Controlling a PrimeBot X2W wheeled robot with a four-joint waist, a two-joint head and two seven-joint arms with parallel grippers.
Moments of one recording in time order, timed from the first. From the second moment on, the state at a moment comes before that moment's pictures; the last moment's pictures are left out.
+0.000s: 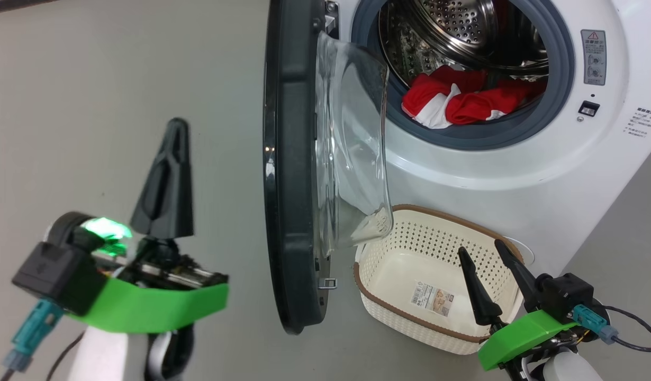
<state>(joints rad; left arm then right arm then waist) -0.36 0.04 -0.09 -0.06 -0.36 -0.13 -0.26 -0.14 -0.05 0.11 0.39 0.31 0.12 -0.26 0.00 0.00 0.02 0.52</state>
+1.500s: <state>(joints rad) -0.36 0.11 -0.53 0.31 -0.55 -0.11 -0.19 -0.12 -0.05 0.12 0.41 0.32 0.12 -0.26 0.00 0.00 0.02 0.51</state>
